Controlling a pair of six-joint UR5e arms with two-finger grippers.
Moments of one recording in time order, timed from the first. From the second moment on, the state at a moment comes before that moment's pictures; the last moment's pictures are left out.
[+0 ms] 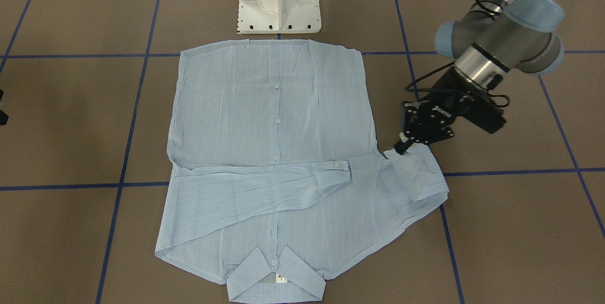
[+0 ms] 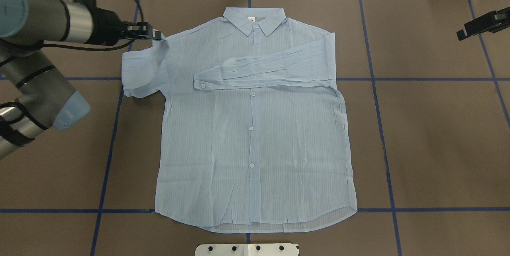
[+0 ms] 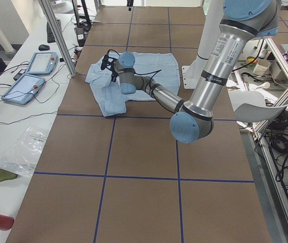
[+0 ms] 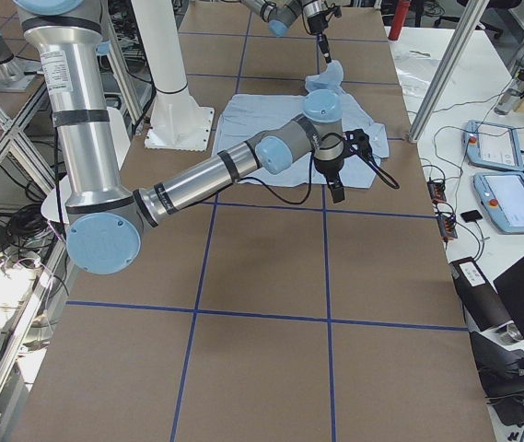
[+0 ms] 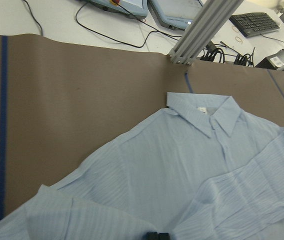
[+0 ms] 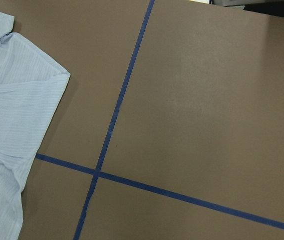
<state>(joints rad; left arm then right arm) -0.87 -2.07 -1.60 -2.45 -2.01 -1.19 1.28 -1.42 1.90 -1.43 2.28 0.38</state>
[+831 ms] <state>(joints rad) -0.60 -2.43 -1.44 -2.21 -1.68 -1.32 1.28 -1.41 1.90 -1.43 2.27 0.39</state>
